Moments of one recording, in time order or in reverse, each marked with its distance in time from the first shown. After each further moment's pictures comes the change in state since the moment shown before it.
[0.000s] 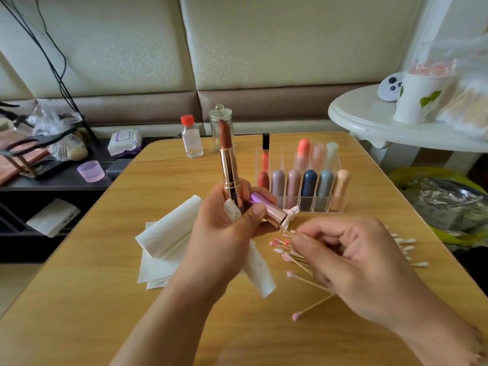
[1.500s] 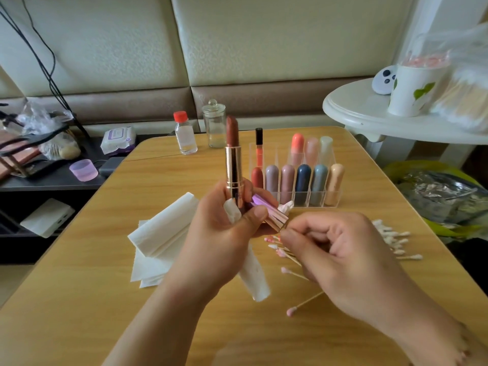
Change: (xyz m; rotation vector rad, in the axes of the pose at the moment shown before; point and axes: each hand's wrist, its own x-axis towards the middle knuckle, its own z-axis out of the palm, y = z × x) left_hand -0.004 0.003 0.004 0.105 -0.060 0.014; right_hand -0.001 -0.001 0.005 -0.057 0.030 0.030
